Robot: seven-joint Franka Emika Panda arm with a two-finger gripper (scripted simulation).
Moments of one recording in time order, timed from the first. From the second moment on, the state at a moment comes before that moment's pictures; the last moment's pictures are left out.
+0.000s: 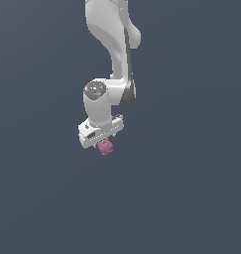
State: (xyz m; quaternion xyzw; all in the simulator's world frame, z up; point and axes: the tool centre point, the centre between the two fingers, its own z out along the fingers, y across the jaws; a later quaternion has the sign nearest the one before) arm -0.027 -0.075 0.090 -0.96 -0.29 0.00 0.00
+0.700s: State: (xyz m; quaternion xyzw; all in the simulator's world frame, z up) arm -0.028 -0.074 0.045 -0.96 -0.30 0.00 0.00
